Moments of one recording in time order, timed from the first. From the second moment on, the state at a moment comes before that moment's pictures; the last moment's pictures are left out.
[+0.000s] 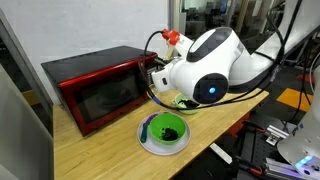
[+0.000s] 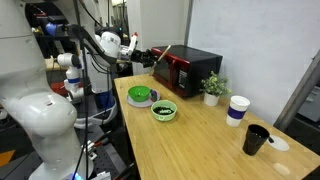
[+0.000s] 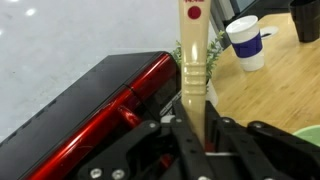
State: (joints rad) arm 0.30 0.00 0.32 -2.33 -1.59 1.91 -0.30
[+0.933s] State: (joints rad) arm 0.22 -0.50 0.00 -2.67 -1.59 2.57 0.11
